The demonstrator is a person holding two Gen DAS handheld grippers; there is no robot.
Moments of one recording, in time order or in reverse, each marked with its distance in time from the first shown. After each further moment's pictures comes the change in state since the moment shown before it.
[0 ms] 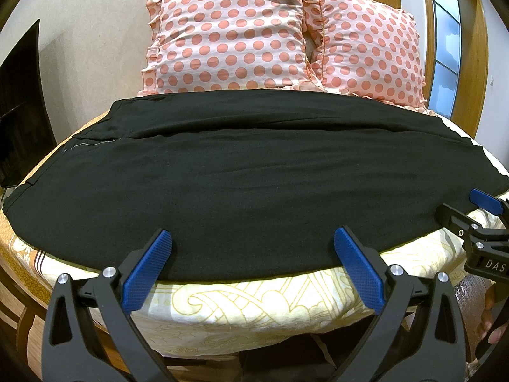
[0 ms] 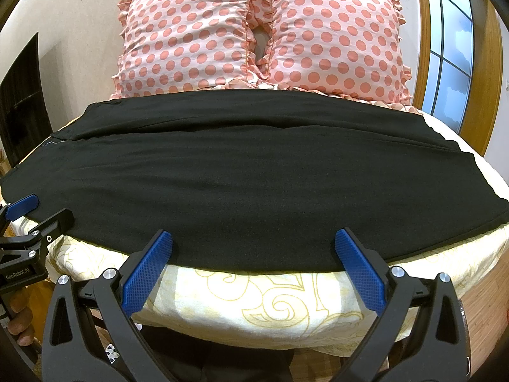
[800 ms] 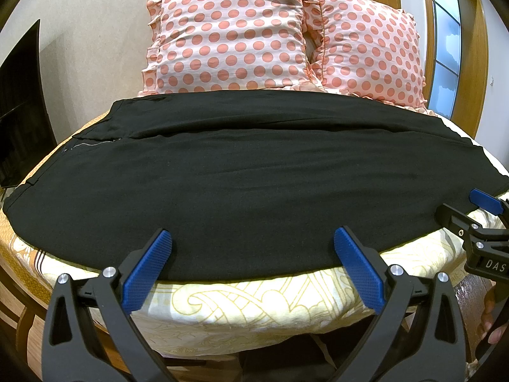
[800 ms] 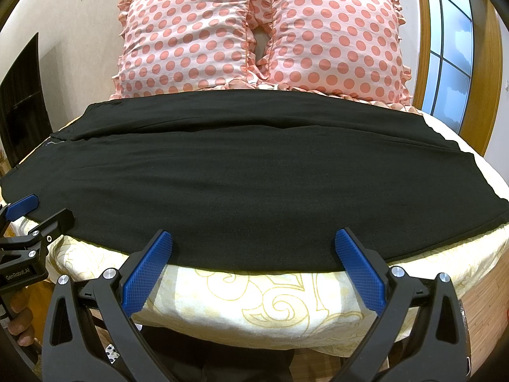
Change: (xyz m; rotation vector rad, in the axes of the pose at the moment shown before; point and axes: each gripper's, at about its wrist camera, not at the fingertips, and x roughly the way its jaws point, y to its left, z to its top) left arm 0.000 0.000 0.000 0.000 -0.002 0.000; right arm 0.000 0.000 0.000 0.000 -0.001 0.000
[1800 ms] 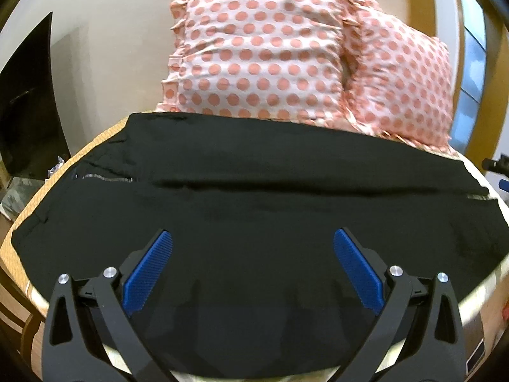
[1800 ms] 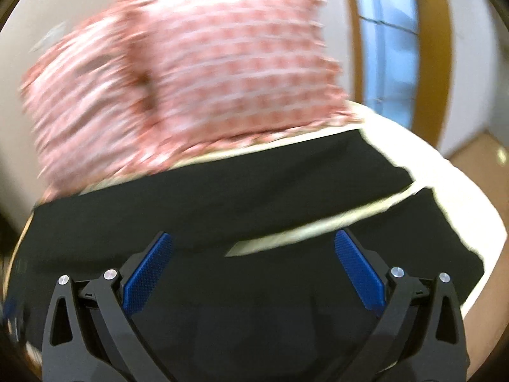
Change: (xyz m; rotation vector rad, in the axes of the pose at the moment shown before) left arm 0.023 0.040 0.088 -0.099 -0.004 0.053; right arm 0.041 -0.163 0.152 0.345 0.037 -0.170
